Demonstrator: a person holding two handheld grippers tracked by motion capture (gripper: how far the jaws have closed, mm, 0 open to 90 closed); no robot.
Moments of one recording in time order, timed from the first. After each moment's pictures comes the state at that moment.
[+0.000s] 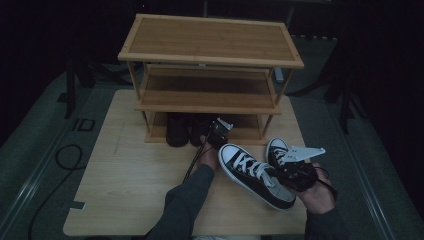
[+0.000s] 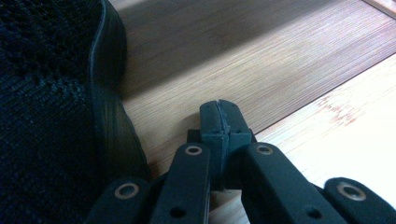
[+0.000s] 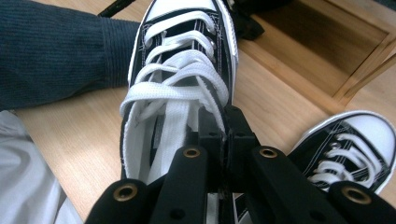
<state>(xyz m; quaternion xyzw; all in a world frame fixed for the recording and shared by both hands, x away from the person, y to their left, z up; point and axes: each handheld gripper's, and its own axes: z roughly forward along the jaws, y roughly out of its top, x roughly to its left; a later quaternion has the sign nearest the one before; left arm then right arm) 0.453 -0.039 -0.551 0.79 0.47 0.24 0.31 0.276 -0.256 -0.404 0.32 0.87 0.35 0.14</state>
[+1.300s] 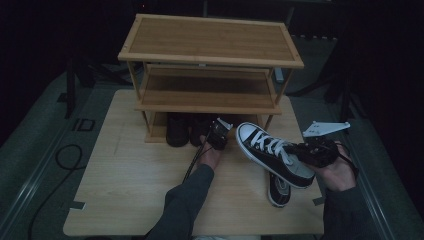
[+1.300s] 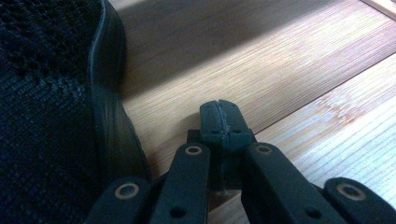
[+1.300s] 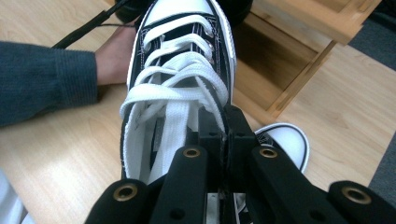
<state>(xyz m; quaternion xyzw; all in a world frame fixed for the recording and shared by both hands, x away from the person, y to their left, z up) 0.453 -0.038 -0.550 0.79 0.46 0.24 0.31 0.316 -0.295 -0.359 0.33 0.86 0.35 0.17</state>
